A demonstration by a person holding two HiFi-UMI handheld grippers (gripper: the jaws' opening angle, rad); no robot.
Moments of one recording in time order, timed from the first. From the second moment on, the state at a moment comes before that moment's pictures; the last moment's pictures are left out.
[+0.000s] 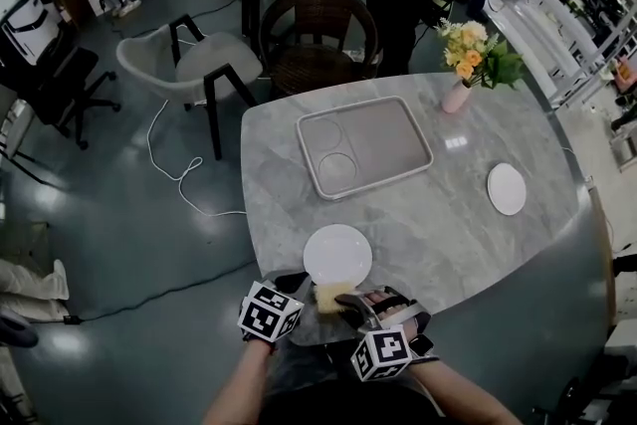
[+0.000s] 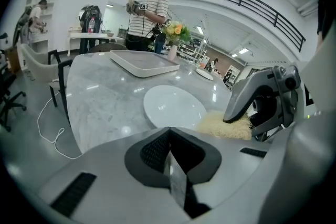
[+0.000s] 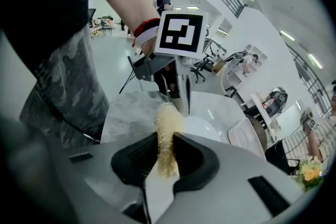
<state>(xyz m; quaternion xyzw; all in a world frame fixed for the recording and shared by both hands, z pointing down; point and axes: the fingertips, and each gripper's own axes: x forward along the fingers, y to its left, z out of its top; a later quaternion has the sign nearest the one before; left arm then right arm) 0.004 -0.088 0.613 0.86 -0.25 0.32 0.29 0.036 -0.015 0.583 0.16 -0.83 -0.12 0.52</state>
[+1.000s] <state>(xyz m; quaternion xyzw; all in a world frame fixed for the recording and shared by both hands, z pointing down) 0.000 -0.039 0.549 0.92 -0.25 0.22 0.20 0.066 -0.010 0.537 0.42 -0.85 0.21 0.24</state>
